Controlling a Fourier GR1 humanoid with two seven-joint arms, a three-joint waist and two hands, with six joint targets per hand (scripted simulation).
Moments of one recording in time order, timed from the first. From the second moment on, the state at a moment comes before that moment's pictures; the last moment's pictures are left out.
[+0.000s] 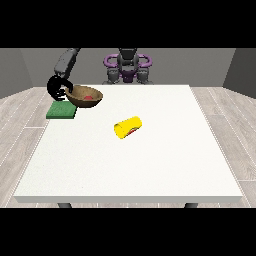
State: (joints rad) left arm -0.89 0.72 0.55 -0.86 0.67 -0.46 0.21; right arm -0.51 -0.40 -0.23 -0.72 -0.19 0.00 -0.10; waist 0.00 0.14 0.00
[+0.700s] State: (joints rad) left arm -0.97 0.72 0.50 -1.00 0.73 -0.39 0.26; right arm -0.60 -0.65 -0.33 -0.54 -0.20 0.13 -0.18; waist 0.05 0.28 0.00
